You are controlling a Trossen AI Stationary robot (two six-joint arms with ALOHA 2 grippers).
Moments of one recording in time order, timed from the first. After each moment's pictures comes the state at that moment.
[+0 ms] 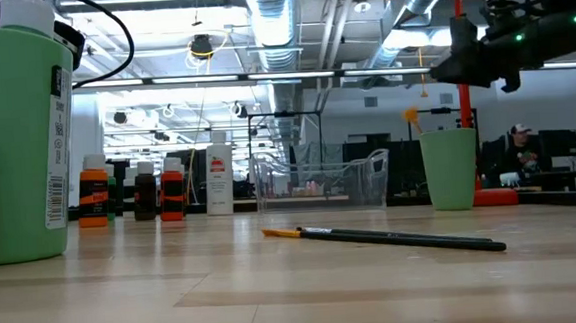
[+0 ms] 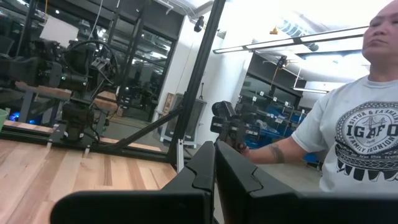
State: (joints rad) left arm -0.48 0.19 0.01 0.47 -0.13 -0.28; right arm -0.20 0.55 0.16 0.41 0.71 0.12
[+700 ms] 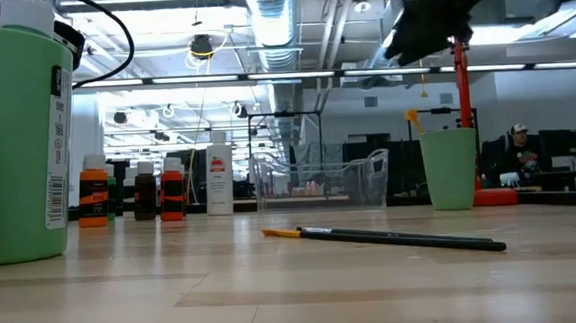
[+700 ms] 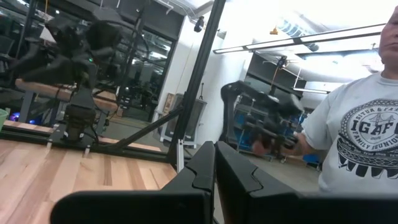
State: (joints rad) left arm -0.48 0.19 0.01 0.47 -0.13 -0.28; right arm 0.12 1.12 0.89 -0.51 0.70 0.47
